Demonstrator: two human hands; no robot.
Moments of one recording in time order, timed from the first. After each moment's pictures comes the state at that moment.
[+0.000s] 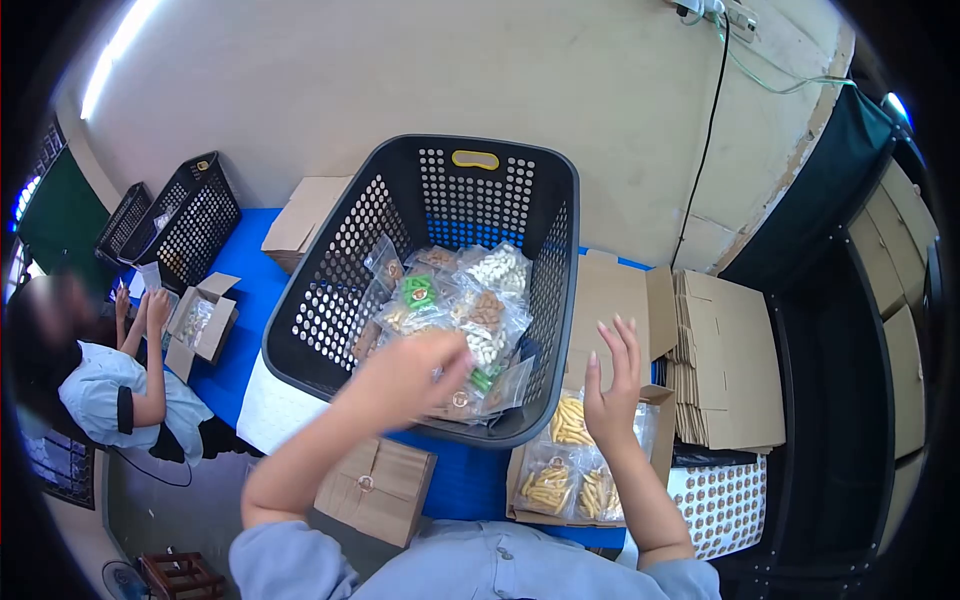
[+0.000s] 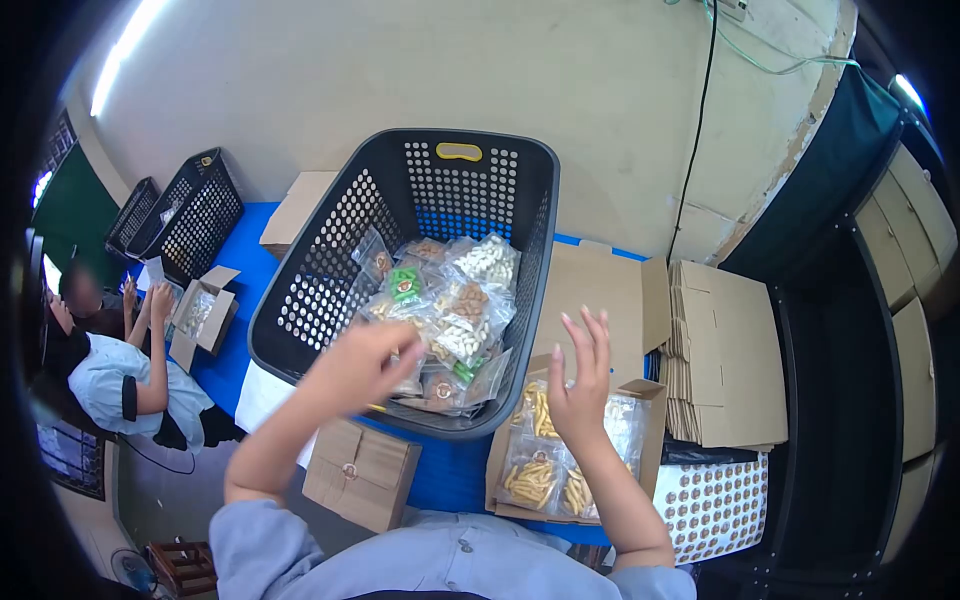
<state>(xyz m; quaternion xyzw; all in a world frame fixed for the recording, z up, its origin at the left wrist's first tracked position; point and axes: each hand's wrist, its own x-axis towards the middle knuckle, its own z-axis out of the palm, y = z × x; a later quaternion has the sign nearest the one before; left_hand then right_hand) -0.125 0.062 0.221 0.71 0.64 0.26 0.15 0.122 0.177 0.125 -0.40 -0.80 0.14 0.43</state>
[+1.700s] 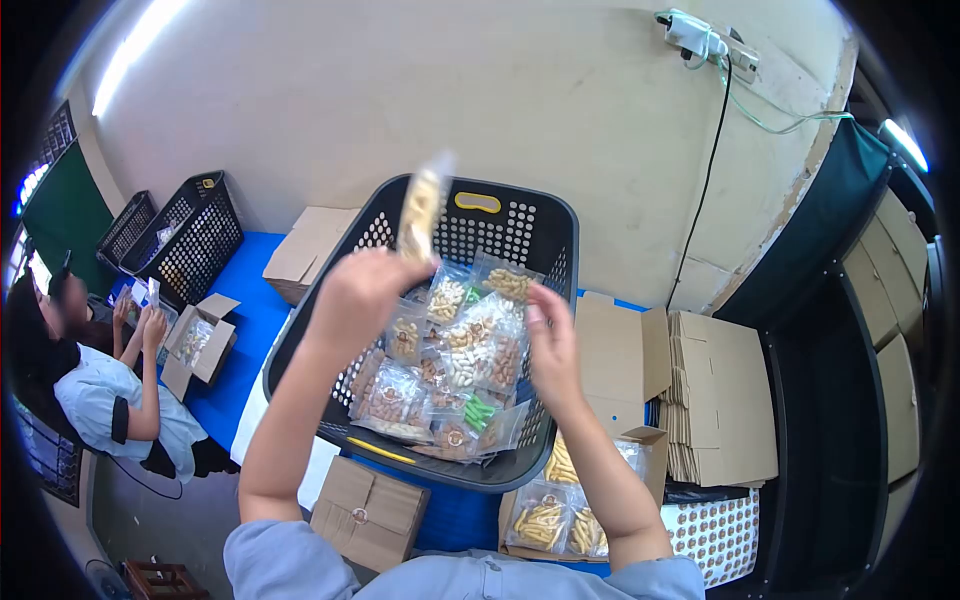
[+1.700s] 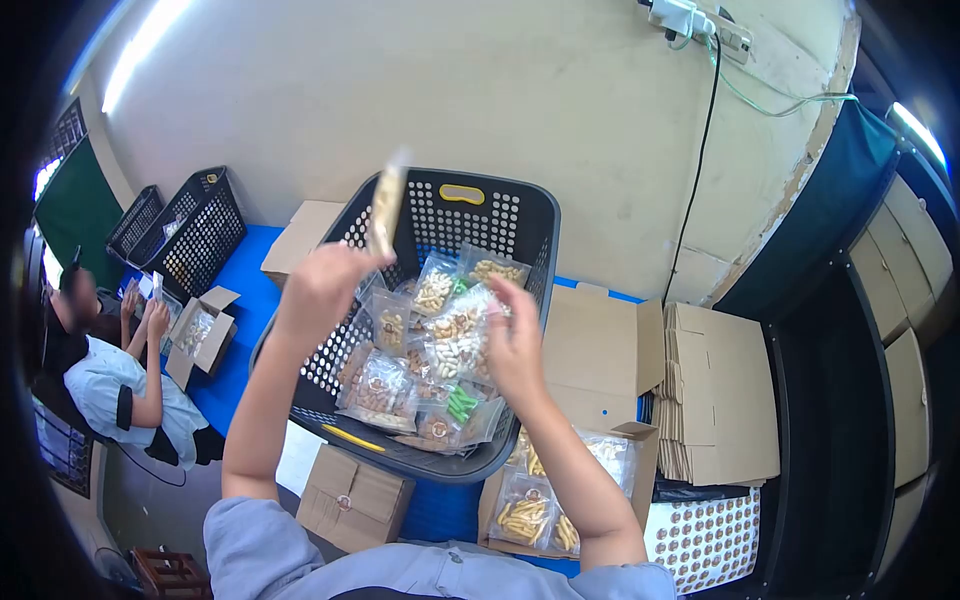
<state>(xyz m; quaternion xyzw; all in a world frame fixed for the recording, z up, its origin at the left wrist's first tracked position) -0.205 0.125 0.261 0.73 0.56 0.32 -0.24 0.013 0.234 0.162 -0.24 -0.70 0.46 0.50</state>
